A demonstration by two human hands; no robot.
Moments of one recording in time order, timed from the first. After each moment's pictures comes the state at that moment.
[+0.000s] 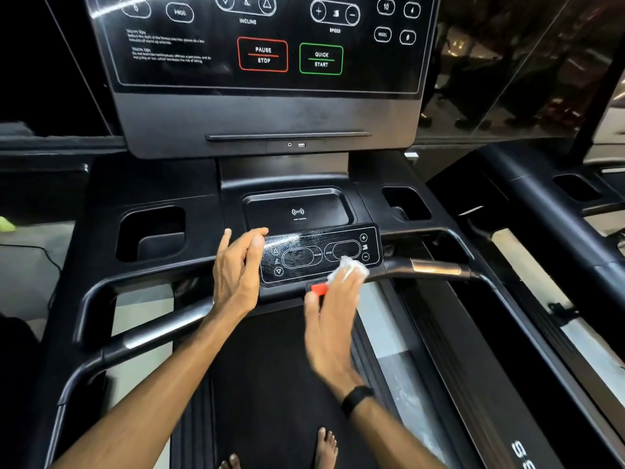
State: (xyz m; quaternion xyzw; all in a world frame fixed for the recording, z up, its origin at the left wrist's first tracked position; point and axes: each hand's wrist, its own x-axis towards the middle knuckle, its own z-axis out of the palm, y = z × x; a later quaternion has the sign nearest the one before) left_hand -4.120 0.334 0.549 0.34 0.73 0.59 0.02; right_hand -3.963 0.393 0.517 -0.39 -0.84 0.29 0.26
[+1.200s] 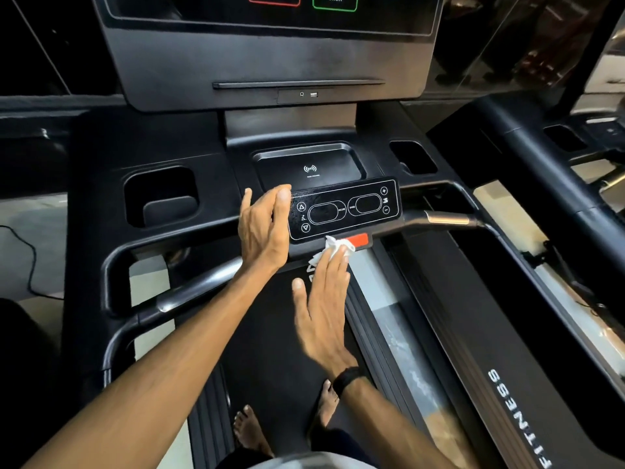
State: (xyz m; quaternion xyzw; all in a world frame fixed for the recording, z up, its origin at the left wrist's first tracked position) left_hand -4.125 0.328 0.547 0.33 0.74 0.59 0.06; right_hand -3.980 0.314 0.495 -0.38 -0.85 0.29 0.22
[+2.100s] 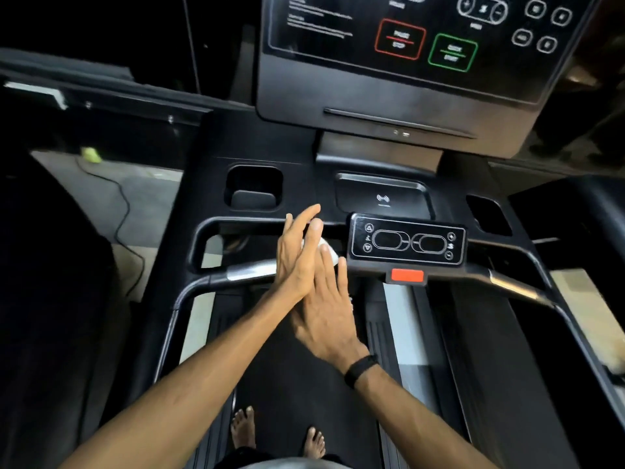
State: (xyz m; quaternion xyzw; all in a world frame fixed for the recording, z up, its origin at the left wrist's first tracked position) left_hand -4.117 0.268 0.535 0.22 0.69 0.69 0.08; right_hand -4.015 0.310 0.506 -0.09 -0.99 0.00 0.08
